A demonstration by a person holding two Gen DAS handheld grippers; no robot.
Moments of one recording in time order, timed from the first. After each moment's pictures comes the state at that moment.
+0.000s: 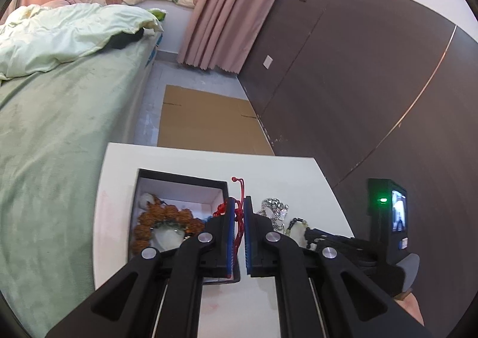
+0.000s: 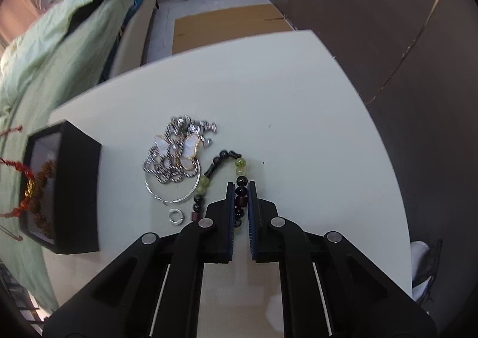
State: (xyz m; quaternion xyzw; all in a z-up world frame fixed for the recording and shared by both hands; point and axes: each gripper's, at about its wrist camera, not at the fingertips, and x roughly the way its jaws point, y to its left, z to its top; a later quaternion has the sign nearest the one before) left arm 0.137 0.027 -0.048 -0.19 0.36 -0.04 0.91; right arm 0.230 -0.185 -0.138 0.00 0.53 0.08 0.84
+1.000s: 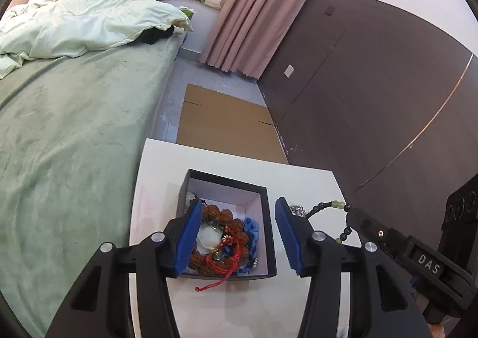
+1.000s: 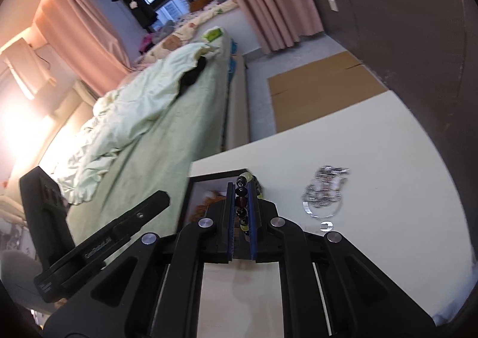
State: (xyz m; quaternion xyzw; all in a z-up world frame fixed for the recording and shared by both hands) left arm 0.118 0.071 -0.049 -0.23 0.36 0.00 0.90; right arm 0.167 -0.147 -0.047 0.16 0.41 0.28 0.85
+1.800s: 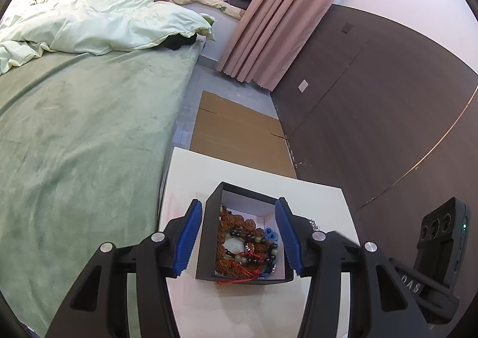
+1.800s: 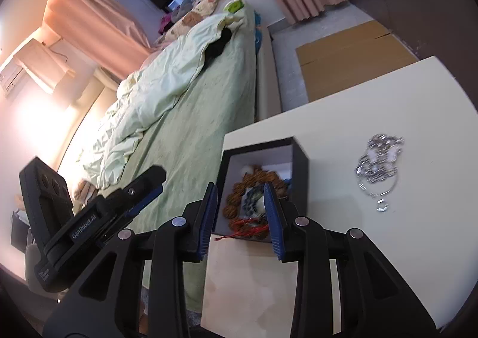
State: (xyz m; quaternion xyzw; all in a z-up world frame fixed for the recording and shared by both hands) left arm 0.101 0.103 -0.040 -0.26 0.35 0.03 0.90; right arm 0.172 -0.125 -0.067 0.18 0.46 0.33 0.81
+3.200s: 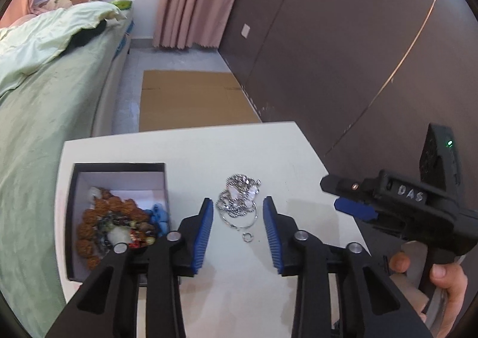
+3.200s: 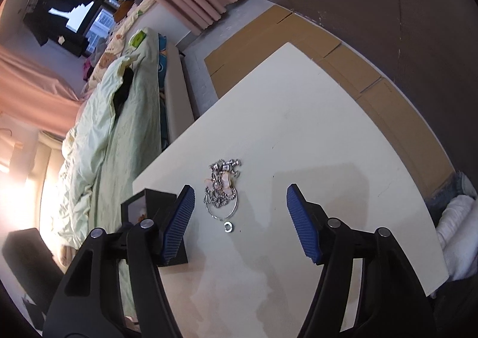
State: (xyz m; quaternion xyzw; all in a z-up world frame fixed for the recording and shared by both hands) left arm 0.175 -0.048 -0.068 -0.13 0.43 -0.09 0.89; right arm 0.231 -0.270 -0.104 0.26 0.52 0.15 0.80
